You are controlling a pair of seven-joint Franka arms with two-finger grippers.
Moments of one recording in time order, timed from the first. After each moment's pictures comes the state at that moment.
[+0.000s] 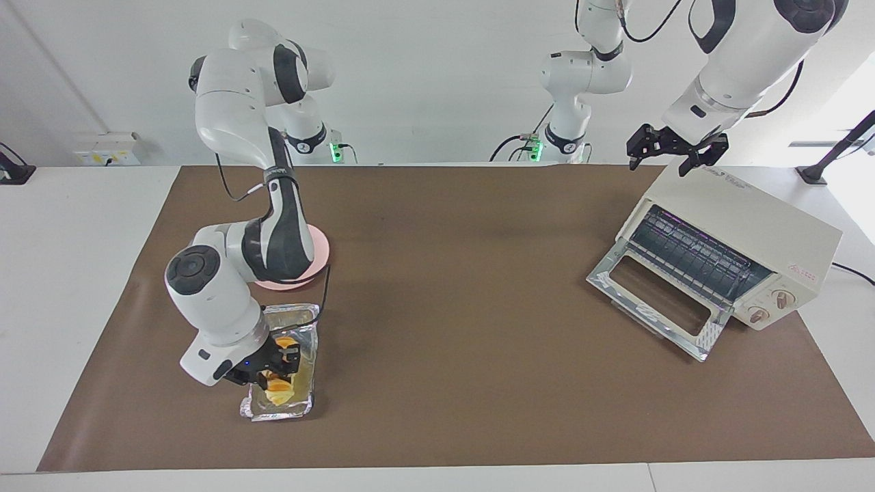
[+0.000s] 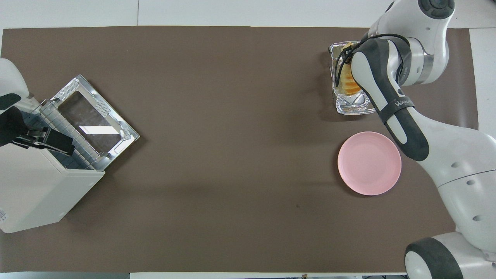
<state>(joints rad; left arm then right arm) -0.13 -0.03 0.01 -1.60 0.00 1.38 0.12 0.04 0.79 0.04 -1.12 -0.01 2.04 -0.12</state>
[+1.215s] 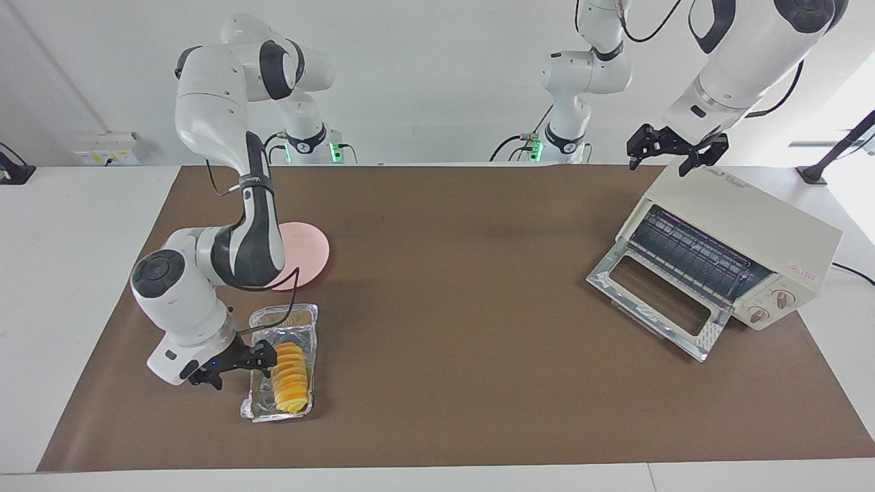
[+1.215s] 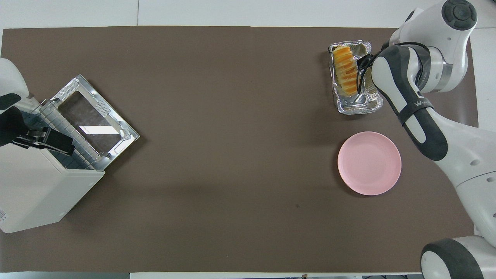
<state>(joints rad) -0.13 -0.03 0.01 -1.60 0.00 1.38 0.12 -0.04 0.74 0.03 -1.29 -0.01 2.16 -0.22</state>
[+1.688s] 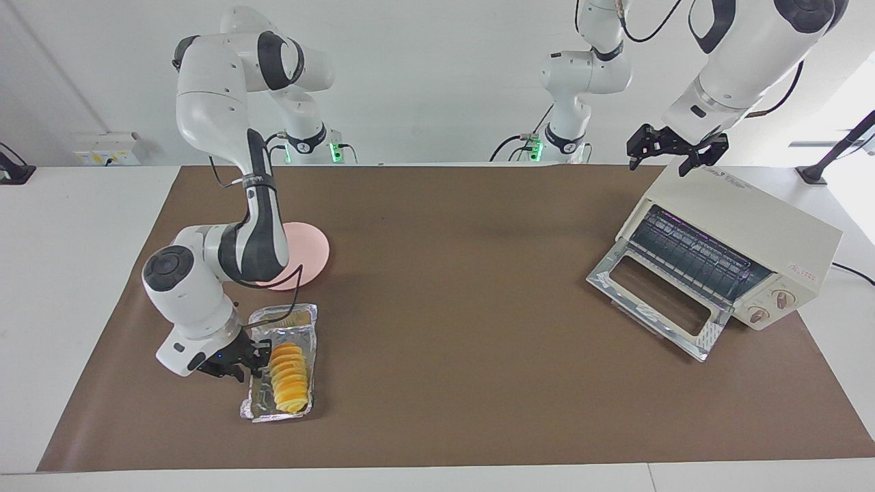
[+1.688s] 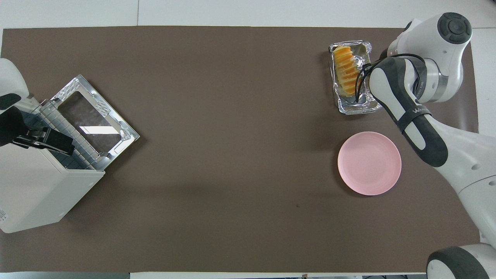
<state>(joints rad) -0.13 -0.03 0.01 -1.60 0.00 1.38 0.12 -0.03 0.70 0.03 -1.39 -0.01 2.21 -0.22</state>
